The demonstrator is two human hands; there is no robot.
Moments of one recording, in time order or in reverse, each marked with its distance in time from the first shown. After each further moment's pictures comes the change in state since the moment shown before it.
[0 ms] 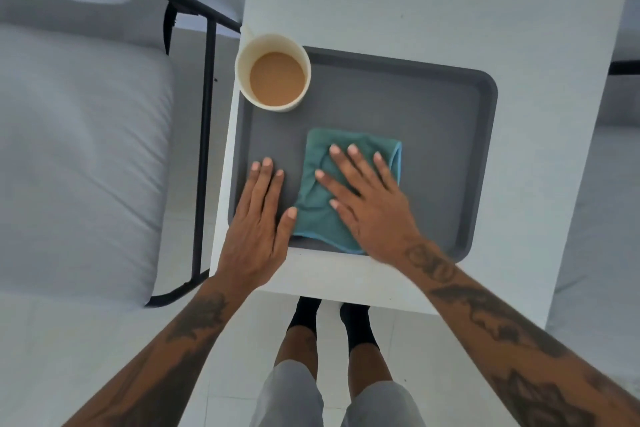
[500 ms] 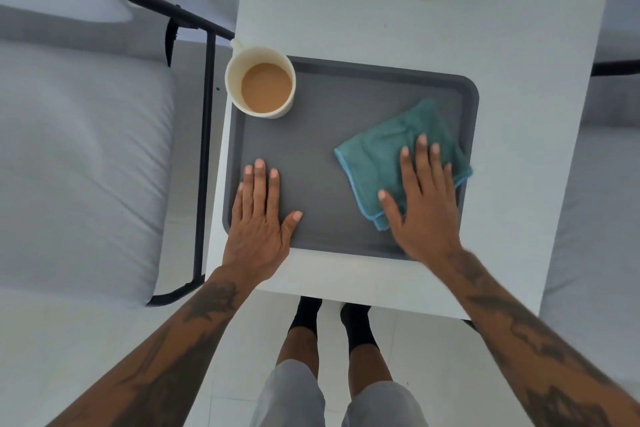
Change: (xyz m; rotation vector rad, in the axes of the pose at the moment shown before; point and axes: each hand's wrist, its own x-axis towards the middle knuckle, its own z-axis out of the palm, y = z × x) left_hand 0.006 0.005 0.017 0.368 -0.033 -0.056; right_hand -0.041 0.052 -0.013 0.148 0.068 0.485
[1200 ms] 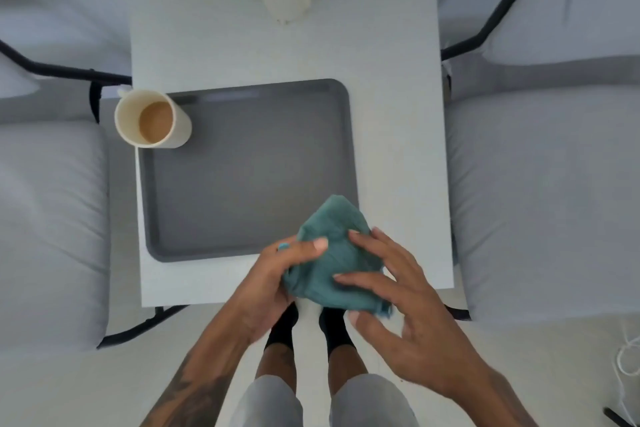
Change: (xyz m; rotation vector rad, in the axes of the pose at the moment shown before) left_hand -0.030 0.194 -0.118 -1.652 -0.792 -0.450; right_hand -0.161 0.040 -0.143 0.831 -0.135 -0.008
